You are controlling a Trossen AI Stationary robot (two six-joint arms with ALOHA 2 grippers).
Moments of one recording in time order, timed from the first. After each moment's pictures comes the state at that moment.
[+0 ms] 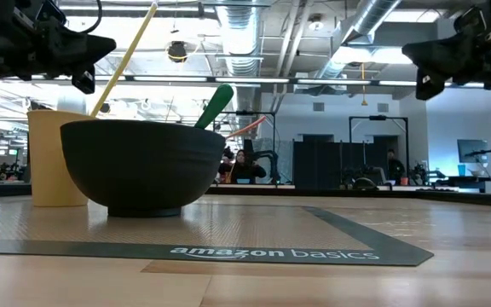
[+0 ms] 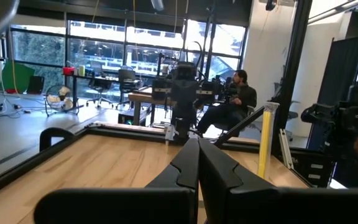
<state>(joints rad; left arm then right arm) 0.18 0.05 0.01 0.23 0.17 -0.11 -0.19 0.01 0.01 0.17 -0.19 0.09</state>
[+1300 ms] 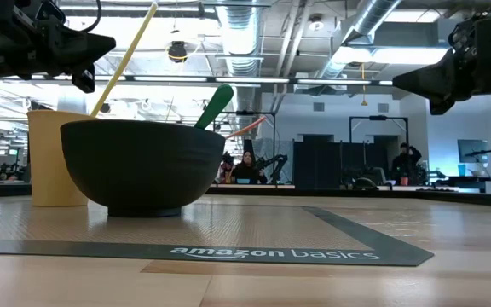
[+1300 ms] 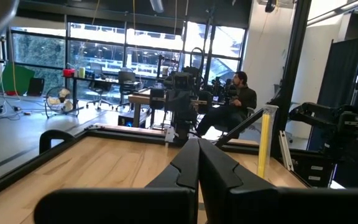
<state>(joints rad) 0.18 0.05 0.01 0.23 0.17 -0.11 0.08 0.04 0.01 0.06 0.39 0.06</state>
